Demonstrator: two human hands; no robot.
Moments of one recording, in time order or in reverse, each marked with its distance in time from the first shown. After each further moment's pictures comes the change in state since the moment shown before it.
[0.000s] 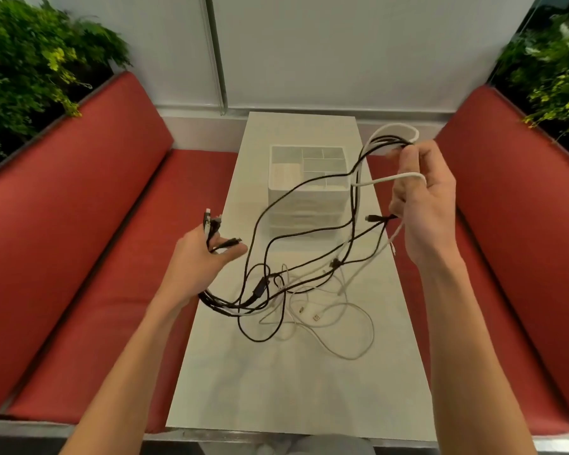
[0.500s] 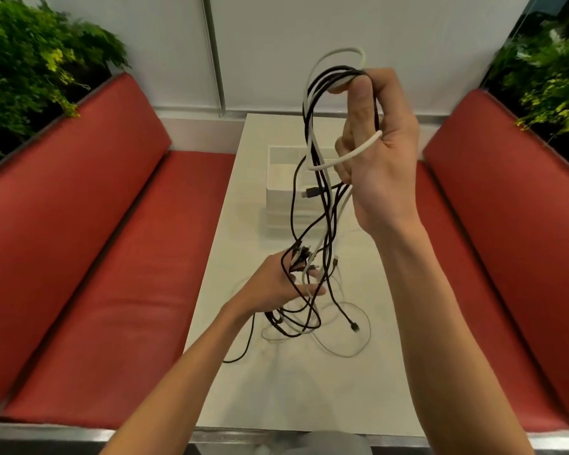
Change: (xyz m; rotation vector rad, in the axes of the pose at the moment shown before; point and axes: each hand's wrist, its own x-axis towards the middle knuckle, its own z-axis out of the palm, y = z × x) left_hand -0.027 0.048 0.090 -0.079 -0.477 0.169; right_hand -0.011 -0.080 0.071 0.117 -0.140 -0.275
